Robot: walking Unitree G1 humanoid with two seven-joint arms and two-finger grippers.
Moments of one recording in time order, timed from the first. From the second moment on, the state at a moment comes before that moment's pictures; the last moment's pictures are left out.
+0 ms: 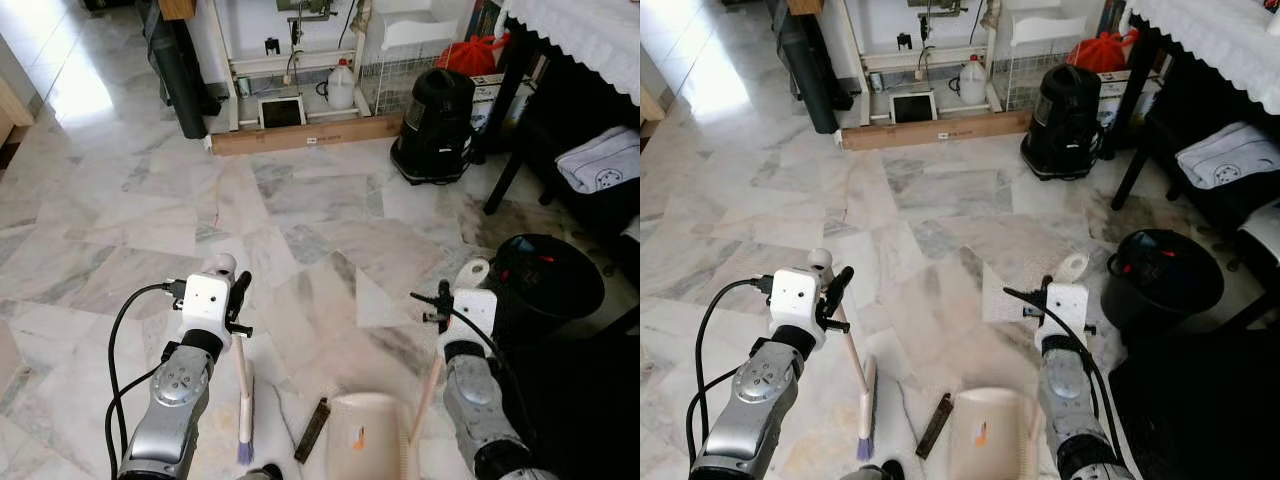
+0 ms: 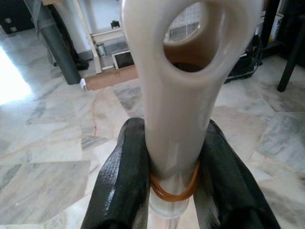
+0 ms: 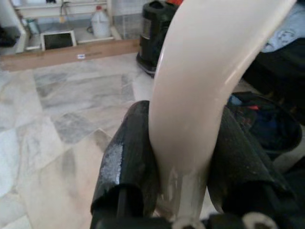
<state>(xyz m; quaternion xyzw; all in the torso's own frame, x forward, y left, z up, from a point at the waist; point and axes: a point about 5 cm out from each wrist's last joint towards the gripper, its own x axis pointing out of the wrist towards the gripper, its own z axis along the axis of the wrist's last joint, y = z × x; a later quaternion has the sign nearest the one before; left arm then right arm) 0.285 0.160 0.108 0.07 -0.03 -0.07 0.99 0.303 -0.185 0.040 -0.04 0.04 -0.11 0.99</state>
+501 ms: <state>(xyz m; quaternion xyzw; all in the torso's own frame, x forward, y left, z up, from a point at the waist) 0.285 0.159 0.106 0.07 -0.01 -0.08 0.99 0.313 -0.190 0.042 -0.04 0.07 -0.11 0.99</state>
